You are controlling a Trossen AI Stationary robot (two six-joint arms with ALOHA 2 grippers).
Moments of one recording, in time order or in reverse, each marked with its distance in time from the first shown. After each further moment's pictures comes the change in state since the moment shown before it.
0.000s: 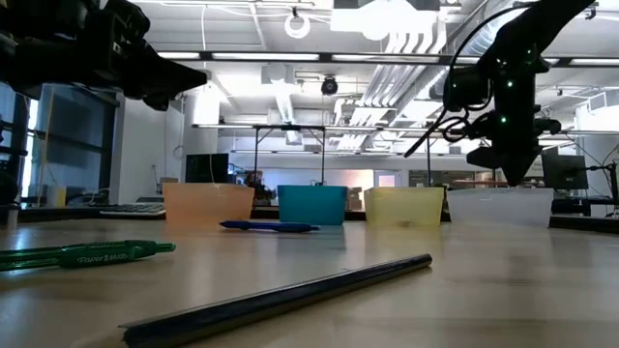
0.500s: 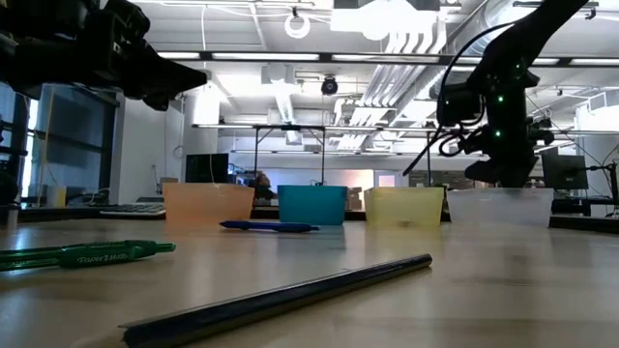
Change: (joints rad) left arm 0.000 0.000 0.000 0.000 -0.002 0.000; right arm -0.014 0.113 0.000 0.047 -0.001 -0.029
